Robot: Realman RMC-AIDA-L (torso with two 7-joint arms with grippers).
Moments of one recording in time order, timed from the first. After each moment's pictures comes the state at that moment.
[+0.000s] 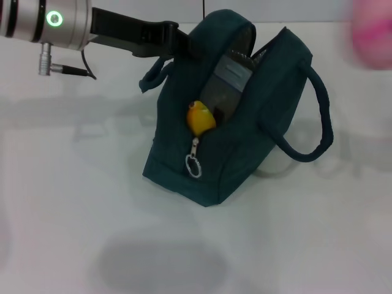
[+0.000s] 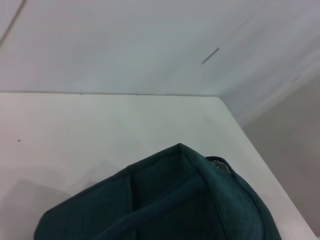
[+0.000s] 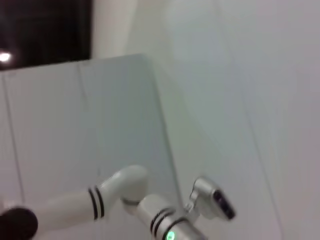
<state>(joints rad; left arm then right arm) -0.82 -2.03 0.85 0.89 2.13 1.53 -2.52 0.50 1.98 -0.66 -0.93 -1.51 -1.95 1.64</state>
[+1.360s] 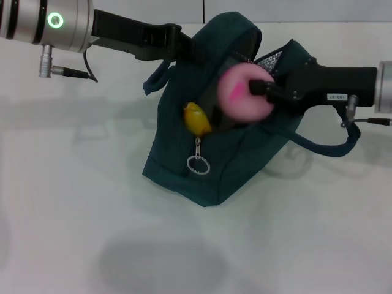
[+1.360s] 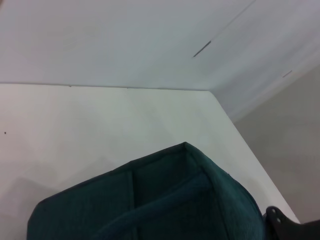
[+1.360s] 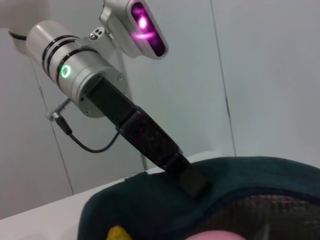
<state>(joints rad) -0.82 -2.04 0.85 0.90 2.12 1.55 -2.53 0.63 2.02 -1.15 -0.71 -1.60 -1.33 1.48</state>
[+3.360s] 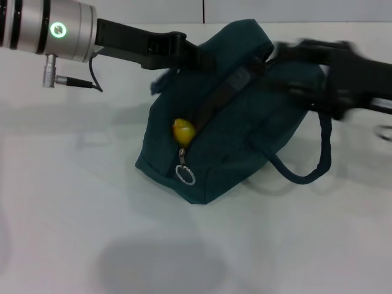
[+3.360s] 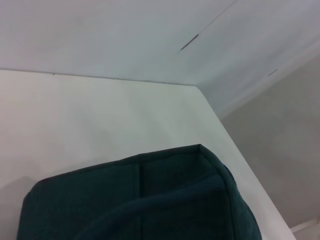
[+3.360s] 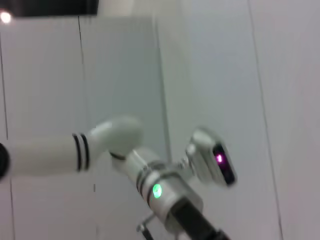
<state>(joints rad) -0.80 -2.05 0.85 0.89 2.09 1.57 -2.52 0.45 2.01 -1.18 -0.81 -1.28 -1.58 1.31</state>
